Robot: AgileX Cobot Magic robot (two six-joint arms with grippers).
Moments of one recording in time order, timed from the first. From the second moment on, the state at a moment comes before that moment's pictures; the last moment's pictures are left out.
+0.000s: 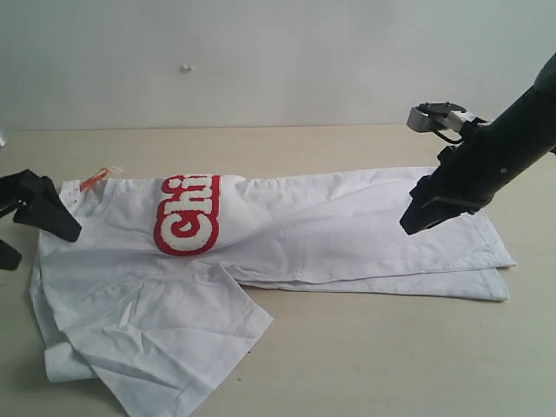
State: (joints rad) left arm 0.17 1.89 -1.17 -0.65 1.04 0.60; right arm -0.12 1.98 -1.27 0.62 0.91 -0.89
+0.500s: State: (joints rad) left arm 0.17 1.79 -0.79 -0.75 0.98 0.63; right arm -0.12 1.98 -1.27 0.69 0.99 -0.89
